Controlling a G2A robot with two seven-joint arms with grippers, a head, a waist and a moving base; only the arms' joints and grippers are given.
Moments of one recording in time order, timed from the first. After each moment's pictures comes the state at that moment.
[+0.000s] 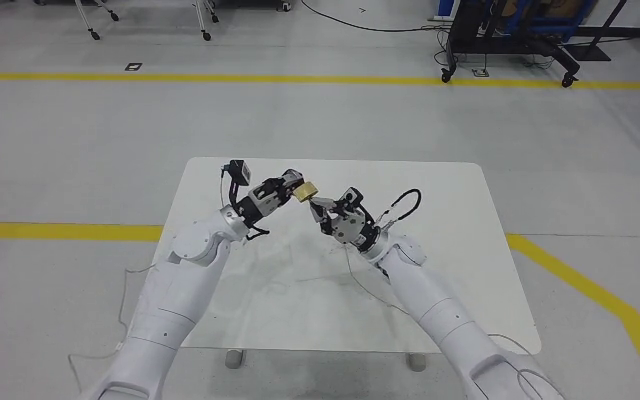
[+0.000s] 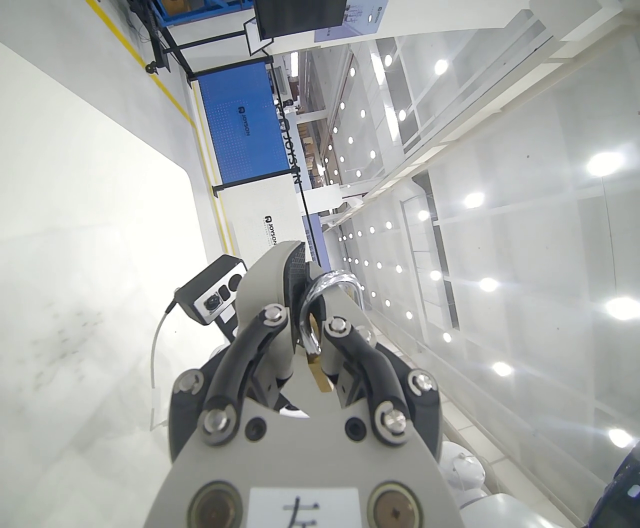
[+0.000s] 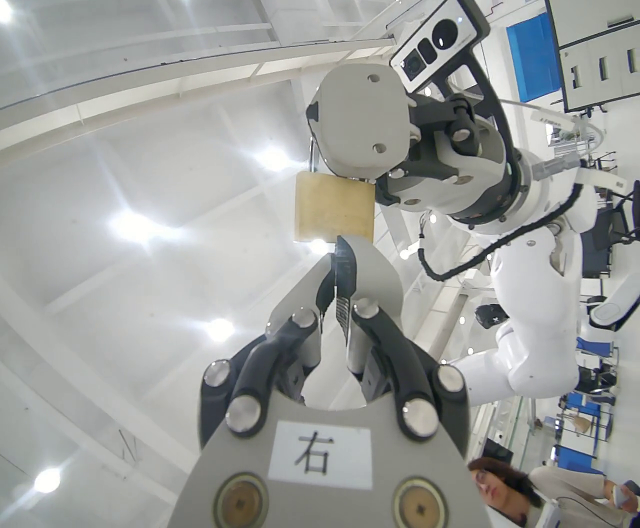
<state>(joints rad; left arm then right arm) 1.02 -1.27 -1.16 -1.19 -0.47 -0.27 -0.71 -1.00 -1.47 1.03 -0.87 1.12 -0.07 1.14</state>
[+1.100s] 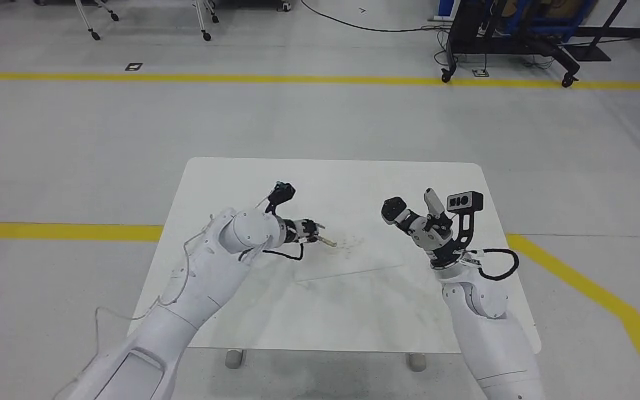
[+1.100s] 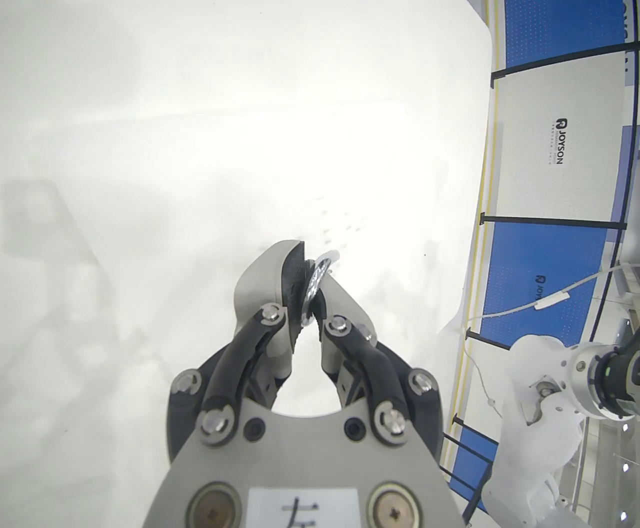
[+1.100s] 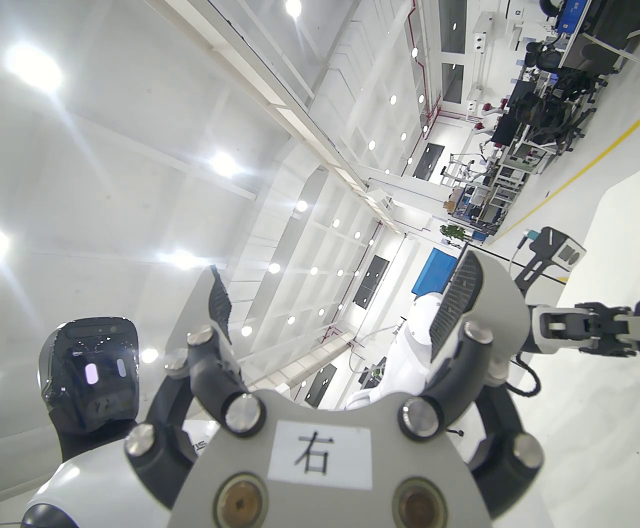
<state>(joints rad) 0.81 -1.32 -0.83 -1.05 0.22 0.21 -0.84 -1.48 -1.34 1.48 -1.55 0.63 -0.49 0.77</state>
